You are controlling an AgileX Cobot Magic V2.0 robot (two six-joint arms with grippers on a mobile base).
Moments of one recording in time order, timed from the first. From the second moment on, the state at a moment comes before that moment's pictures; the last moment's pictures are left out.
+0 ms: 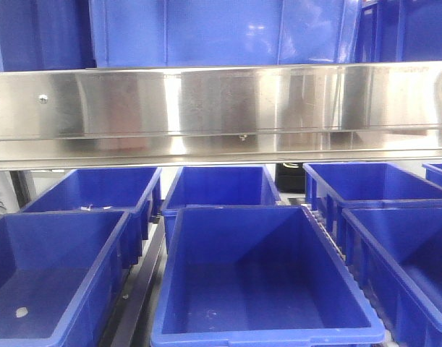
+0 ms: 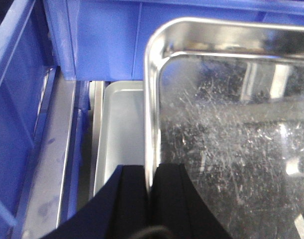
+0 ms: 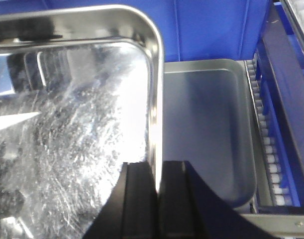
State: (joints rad) left arm -0.68 1.52 -1.78 0.54 1.05 -0.72; right arm 0.49 1.39 -1.61 -0.24 0.97 0.60
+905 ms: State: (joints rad) left arm -0.45 1.90 -1.78 0.17 0.82 -0.48; right arm 0.32 1.77 -1.61 -0.15 0.81 0.52
